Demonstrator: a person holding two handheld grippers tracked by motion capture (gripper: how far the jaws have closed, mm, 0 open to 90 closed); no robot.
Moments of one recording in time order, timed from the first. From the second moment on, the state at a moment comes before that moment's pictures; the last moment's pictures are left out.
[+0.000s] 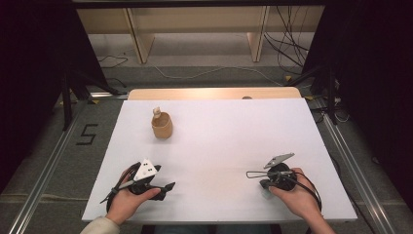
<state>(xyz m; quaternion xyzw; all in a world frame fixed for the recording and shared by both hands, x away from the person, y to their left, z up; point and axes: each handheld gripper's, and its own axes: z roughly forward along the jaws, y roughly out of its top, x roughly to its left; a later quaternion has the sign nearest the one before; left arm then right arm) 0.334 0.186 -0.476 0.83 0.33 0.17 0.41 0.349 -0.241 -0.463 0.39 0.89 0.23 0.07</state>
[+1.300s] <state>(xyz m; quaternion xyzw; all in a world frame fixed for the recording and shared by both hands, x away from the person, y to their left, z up) 0.334 0.186 -0.476 0.83 0.33 0.17 0.41 0.339 -0.278 -0.457 0.42 0.89 0.16 0.04</state>
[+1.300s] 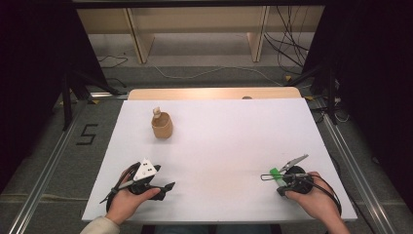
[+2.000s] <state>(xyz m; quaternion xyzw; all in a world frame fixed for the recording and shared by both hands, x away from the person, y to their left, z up) 0.334 0.186 -0.476 0.83 0.33 0.18 0.40 0.374 -0.279 -0.439 0.45 0.88 0.15 0.09</state>
